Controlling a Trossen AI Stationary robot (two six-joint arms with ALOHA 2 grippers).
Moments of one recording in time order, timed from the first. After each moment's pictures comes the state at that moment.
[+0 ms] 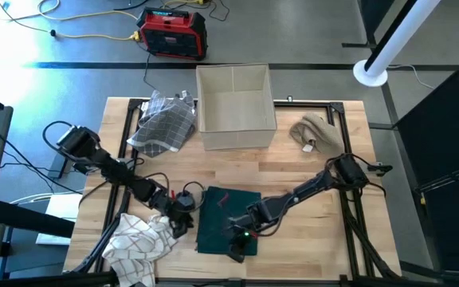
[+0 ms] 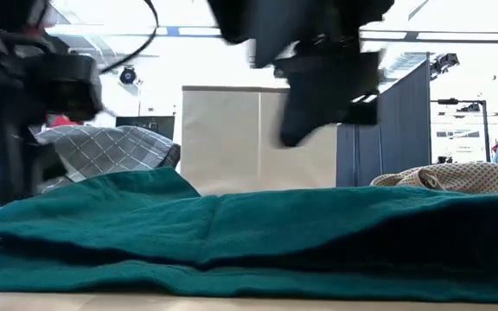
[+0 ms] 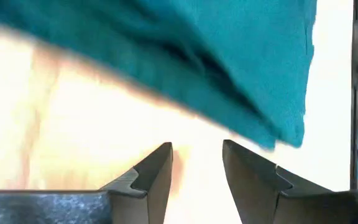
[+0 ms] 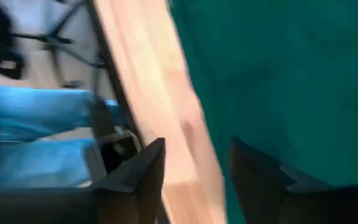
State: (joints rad) left arm -0.56 1.49 0.52 0.10 -0.03 -0.90; right arm 0.45 2.10 1.59 -0.53 -0.23 0.94
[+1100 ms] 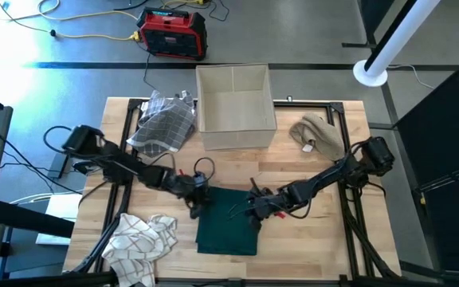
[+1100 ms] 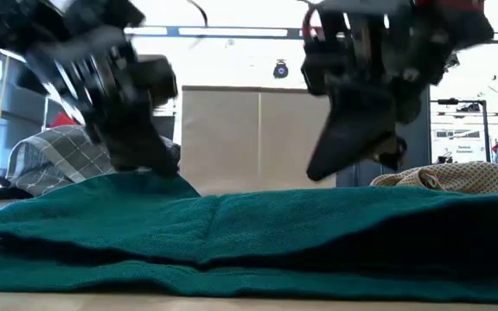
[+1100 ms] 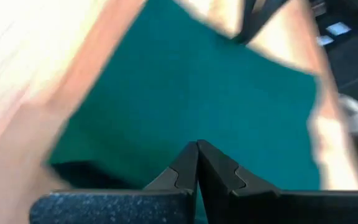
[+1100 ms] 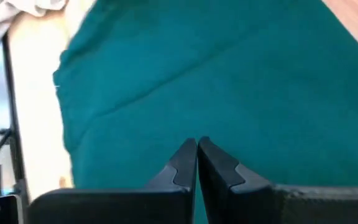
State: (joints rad) left arm -0.23 1.61 0.52 0.42 0.01 -0.60; right arm 0.38 1.79 0.90 0.04 0.12 0.94
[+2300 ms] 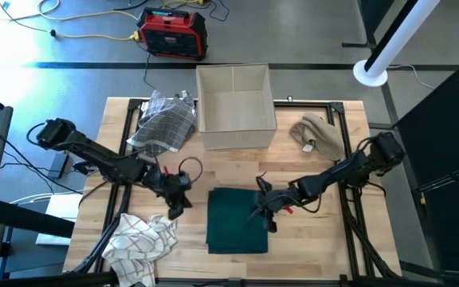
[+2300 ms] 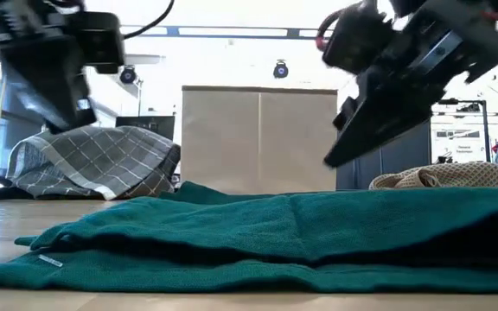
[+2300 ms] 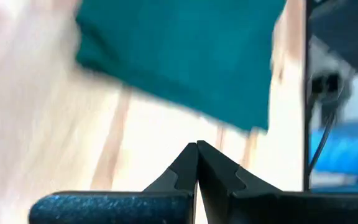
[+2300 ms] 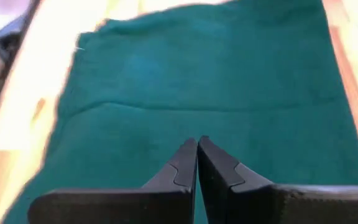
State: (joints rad) left arm -0.37 1.19 0.57 -0.23 0.06 -0.73; right arm 0.34 1.70 0.80 0.14 0.07 0.37
